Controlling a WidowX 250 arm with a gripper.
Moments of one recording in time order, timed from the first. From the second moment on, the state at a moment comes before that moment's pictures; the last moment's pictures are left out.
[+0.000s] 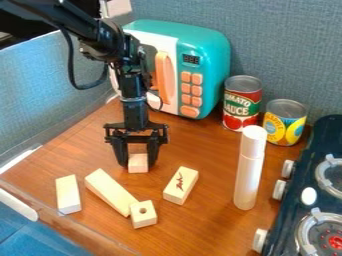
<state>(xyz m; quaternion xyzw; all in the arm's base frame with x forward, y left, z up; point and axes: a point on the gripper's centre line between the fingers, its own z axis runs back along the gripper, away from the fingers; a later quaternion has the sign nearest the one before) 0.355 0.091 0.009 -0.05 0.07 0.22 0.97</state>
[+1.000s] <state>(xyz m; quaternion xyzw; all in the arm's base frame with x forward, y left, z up) 0.355 0.052 0.065 -0.04 -0.01 0.06 1.00</state>
